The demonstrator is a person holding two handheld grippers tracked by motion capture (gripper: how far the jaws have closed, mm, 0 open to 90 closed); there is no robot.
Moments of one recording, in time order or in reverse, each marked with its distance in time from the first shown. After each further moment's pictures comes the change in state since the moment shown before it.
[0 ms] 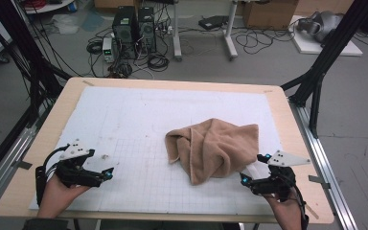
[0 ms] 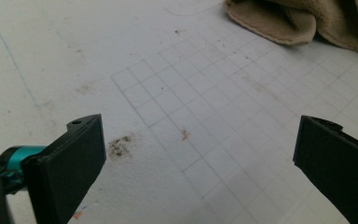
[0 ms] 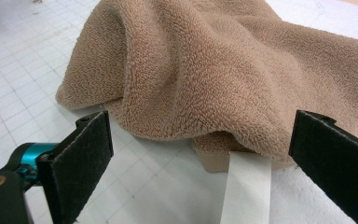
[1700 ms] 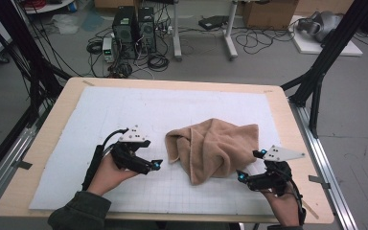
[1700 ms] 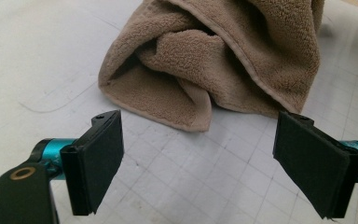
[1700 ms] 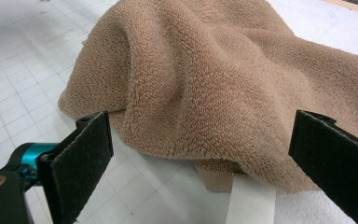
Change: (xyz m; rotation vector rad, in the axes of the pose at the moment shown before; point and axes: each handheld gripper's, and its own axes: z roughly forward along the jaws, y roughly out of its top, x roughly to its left) left arm -0.066 0.081 0.086 0.031 -0.265 0.159; right arm -0.002 0.013 0.010 0.011 0.032 -0.037
